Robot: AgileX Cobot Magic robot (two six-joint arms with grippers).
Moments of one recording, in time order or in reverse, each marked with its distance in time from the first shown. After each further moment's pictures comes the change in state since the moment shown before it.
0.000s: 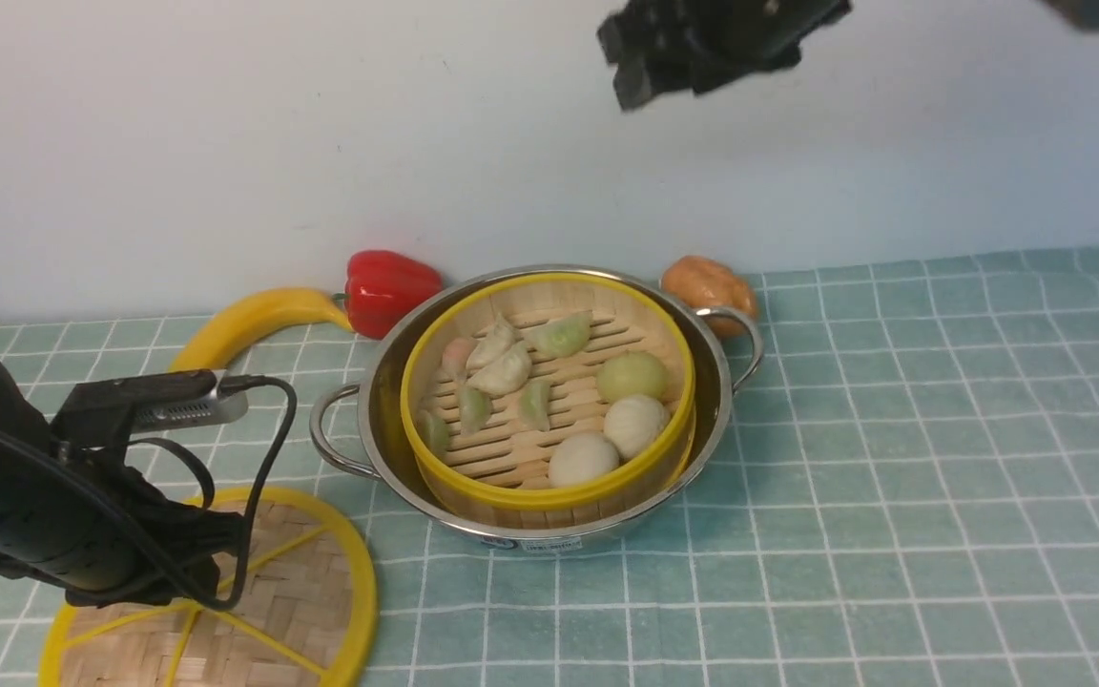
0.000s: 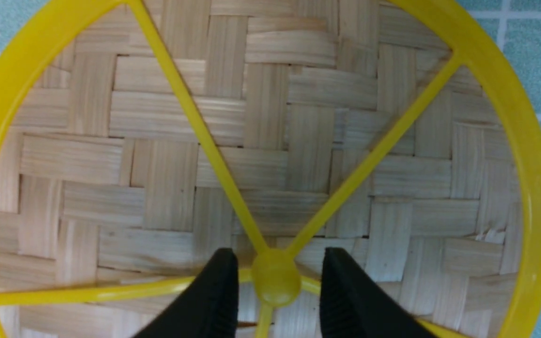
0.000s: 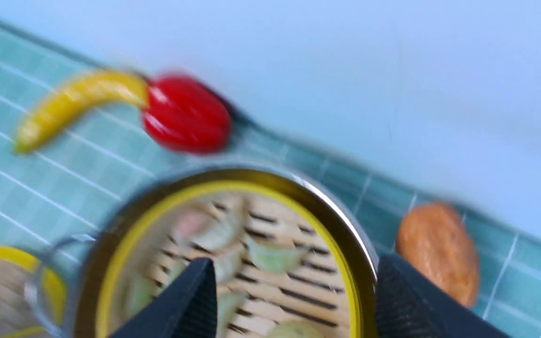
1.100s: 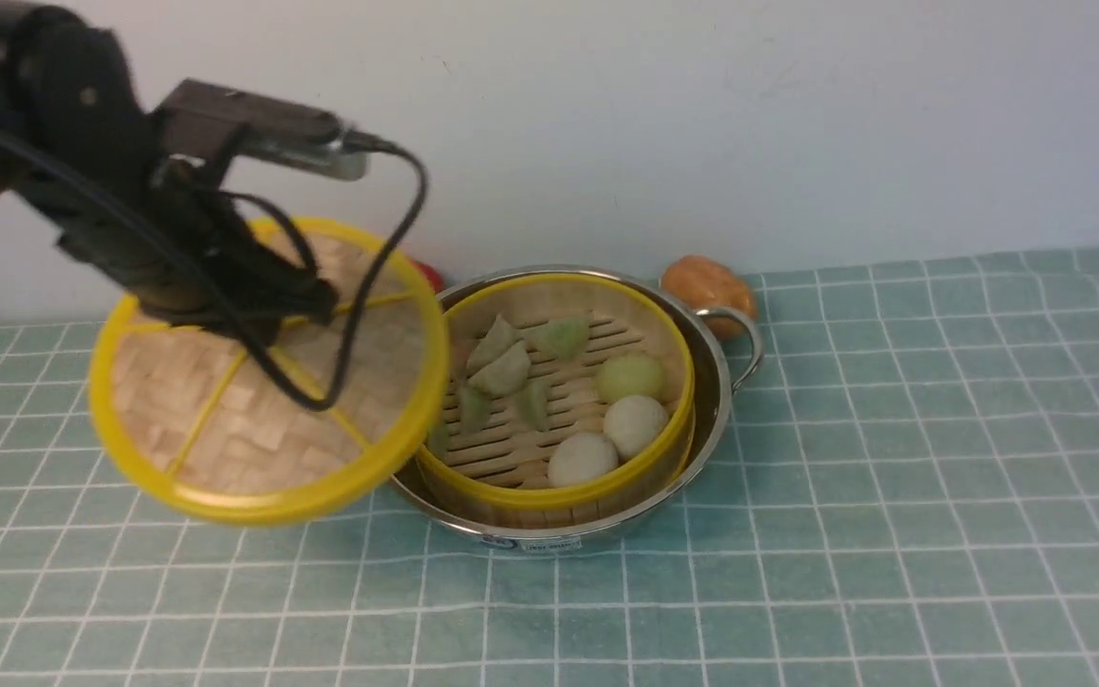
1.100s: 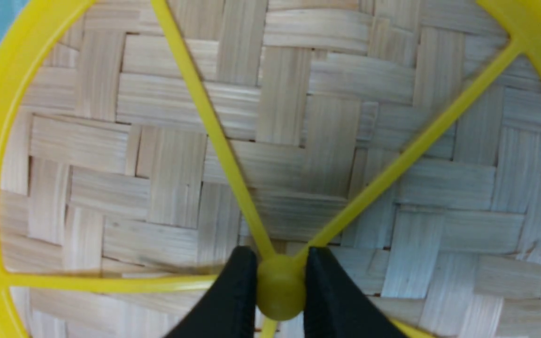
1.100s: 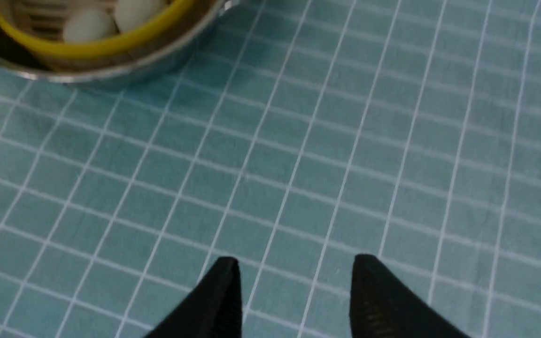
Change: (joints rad) right arm 0.000 -1.256 1.477 -0.233 -0.084 0.168; left arm -0.322 0.049 -0.623 0.347 0.354 -0.159
